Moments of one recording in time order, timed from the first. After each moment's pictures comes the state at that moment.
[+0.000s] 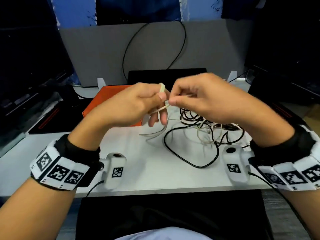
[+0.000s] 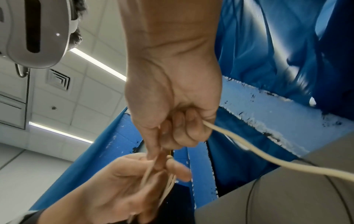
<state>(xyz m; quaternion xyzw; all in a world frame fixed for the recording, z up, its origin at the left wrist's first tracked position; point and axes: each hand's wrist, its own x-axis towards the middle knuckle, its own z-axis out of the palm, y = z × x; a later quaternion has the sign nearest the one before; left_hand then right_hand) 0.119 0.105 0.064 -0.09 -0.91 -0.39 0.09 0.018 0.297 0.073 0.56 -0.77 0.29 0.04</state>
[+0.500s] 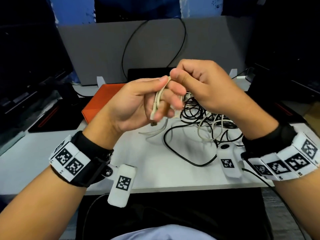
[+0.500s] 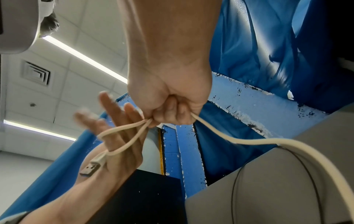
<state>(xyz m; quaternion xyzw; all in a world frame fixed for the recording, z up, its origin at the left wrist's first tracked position) 0.109 0.116 0.053 -0.17 -0.60 -0.78 -0.04 0.006 0.286 0.067 0.53 -0.73 0.42 0.11</state>
